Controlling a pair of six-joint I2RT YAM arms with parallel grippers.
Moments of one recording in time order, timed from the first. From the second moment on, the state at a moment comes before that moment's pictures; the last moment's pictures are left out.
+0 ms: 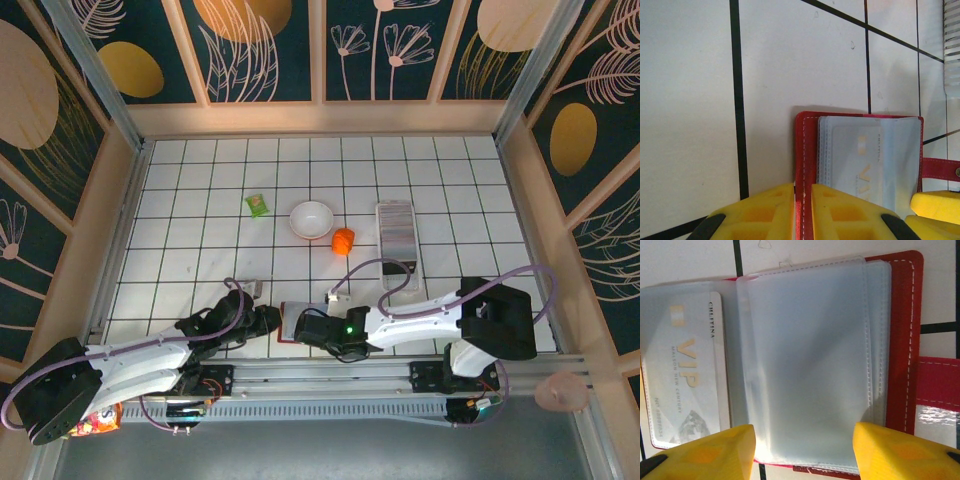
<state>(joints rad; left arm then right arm) -0.88 0.94 0.09 0.12 0.09 -1.05 1.44 1.57 0.80 -0.45 0.31 1.46</state>
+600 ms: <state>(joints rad) -0.88 0.94 0.08 0.13 0.09 -1.05 1.42 1.59 0.78 -0.15 0.30 1.42</state>
